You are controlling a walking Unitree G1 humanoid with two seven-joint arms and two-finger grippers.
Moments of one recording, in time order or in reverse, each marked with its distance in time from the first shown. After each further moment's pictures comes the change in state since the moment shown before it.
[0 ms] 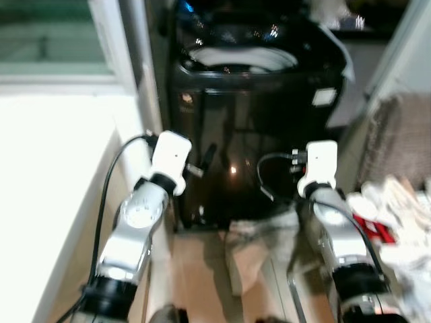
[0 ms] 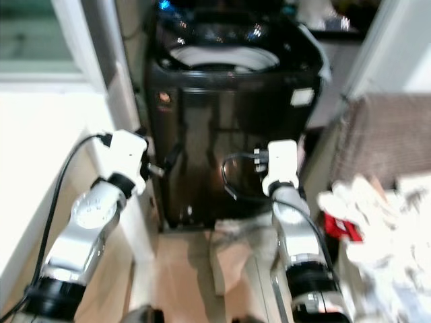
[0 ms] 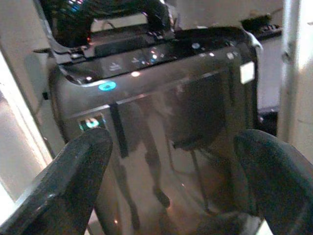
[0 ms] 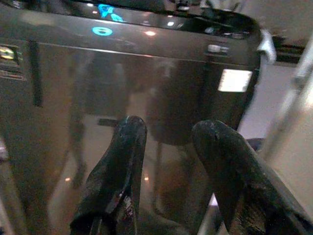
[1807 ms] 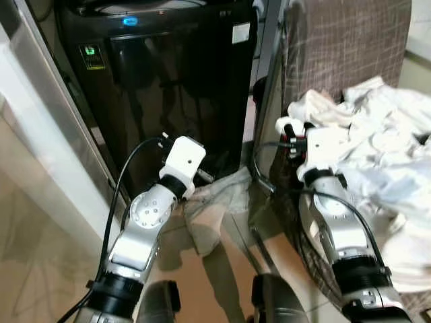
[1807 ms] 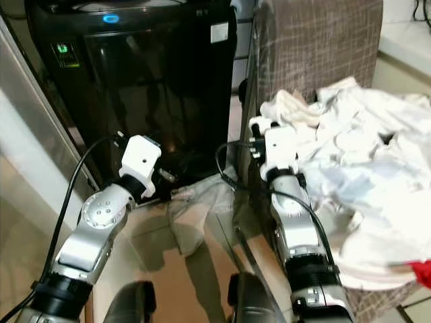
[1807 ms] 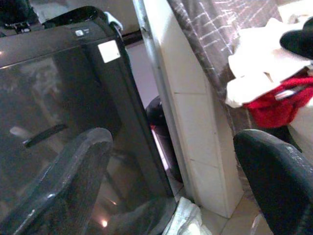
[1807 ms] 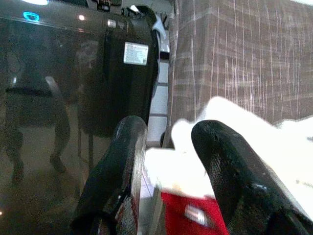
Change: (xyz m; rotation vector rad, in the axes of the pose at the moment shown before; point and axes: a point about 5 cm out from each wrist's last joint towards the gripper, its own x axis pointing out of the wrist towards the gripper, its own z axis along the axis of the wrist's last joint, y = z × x) left arm 0.005 -0.014 -0.003 0.065 -0.024 -0.089; right arm 0.007 0.007 0.035 -0.039 -0.183 0.042
